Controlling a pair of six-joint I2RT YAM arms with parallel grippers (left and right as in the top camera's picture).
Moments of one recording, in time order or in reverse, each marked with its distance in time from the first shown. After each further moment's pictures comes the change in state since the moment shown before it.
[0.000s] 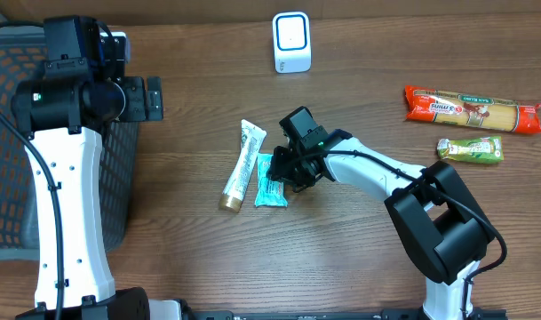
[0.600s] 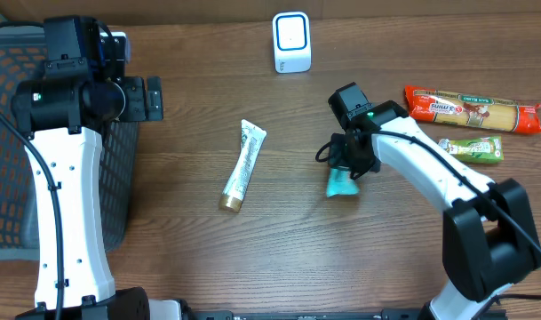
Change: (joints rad) left arm 0.000 0.000 0.000 0.000 0.000 0.000; right arm -0.186 -0.180 0.067 -0.509 0.430 -0.229
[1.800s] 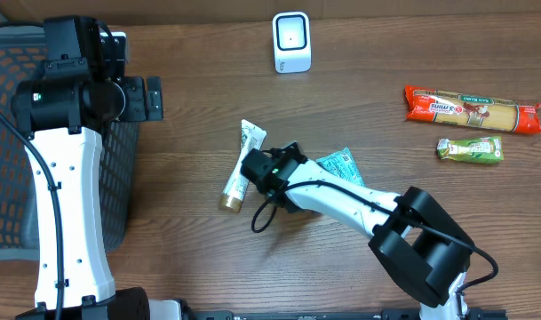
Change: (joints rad) left arm 0.000 0.000 0.000 0.000 0.000 0.000; right arm 0.448 0.167 0.098 -0.105 0.428 -0.120
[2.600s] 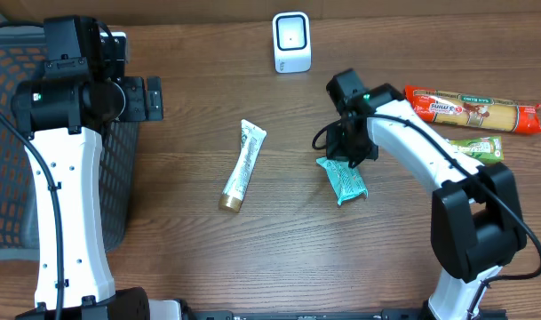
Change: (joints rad) left arm 0.000 0.000 0.000 0.000 0.000 0.000; right arm -0.478 -0.056 0.018 0.053 -0.536 0.010
